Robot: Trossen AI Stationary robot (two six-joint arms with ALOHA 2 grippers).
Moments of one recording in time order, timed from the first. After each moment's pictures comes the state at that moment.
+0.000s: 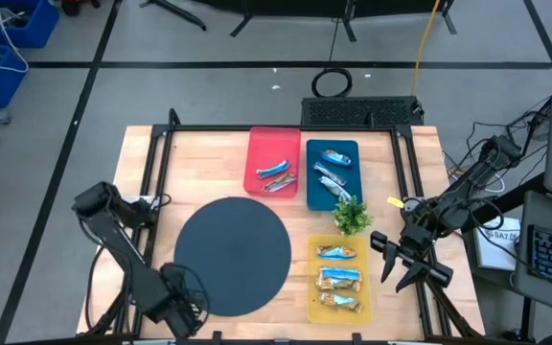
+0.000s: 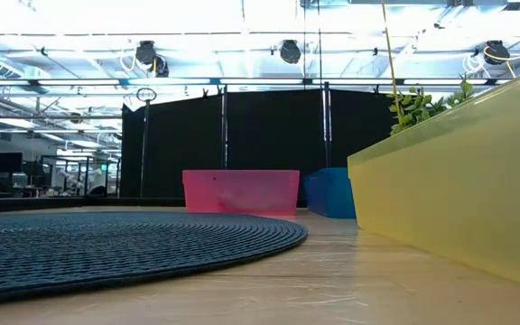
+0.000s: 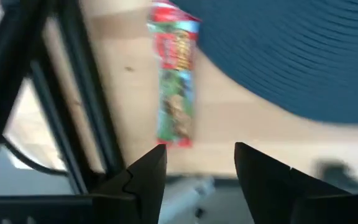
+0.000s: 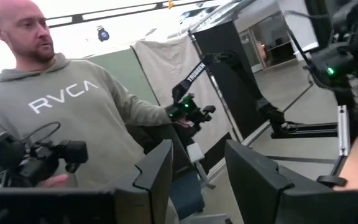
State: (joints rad) left arm -0.90 1.74 1.40 -1.30 0.23 -2.36; right arm 0.73 0.77 0.51 0.48 -0.10 0.47
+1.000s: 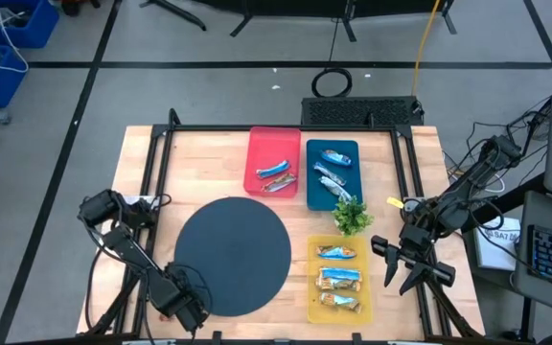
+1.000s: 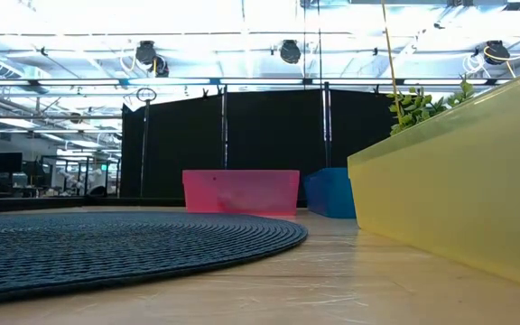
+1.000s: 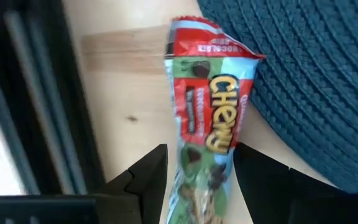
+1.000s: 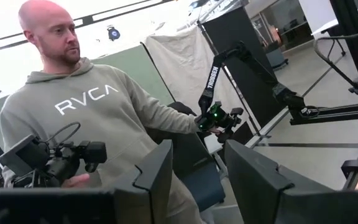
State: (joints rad) left arm -0.91 1.84 1.11 -1.06 0.31 -2.39; right arm 0.73 0.77 0.51 0.47 -0.16 0.56
